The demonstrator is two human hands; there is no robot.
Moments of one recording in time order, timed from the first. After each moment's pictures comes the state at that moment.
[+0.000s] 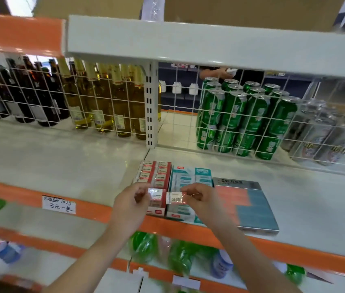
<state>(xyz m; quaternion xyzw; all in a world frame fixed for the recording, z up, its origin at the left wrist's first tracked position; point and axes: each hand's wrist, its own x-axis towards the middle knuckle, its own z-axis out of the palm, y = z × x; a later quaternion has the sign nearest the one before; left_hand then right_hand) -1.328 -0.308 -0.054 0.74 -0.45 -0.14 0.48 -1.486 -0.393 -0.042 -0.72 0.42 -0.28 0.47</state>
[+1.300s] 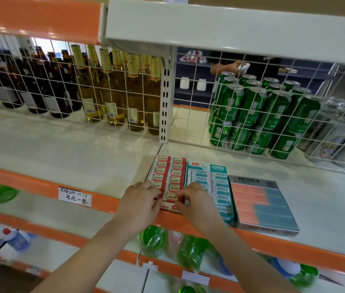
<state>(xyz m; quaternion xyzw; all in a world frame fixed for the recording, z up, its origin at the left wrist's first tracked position) -1.296 -0.298 -0.060 0.75 -0.63 -0.01 0.19 -1.439 -0.371 -0.055 -0.86 0.41 -0.19 0.23</state>
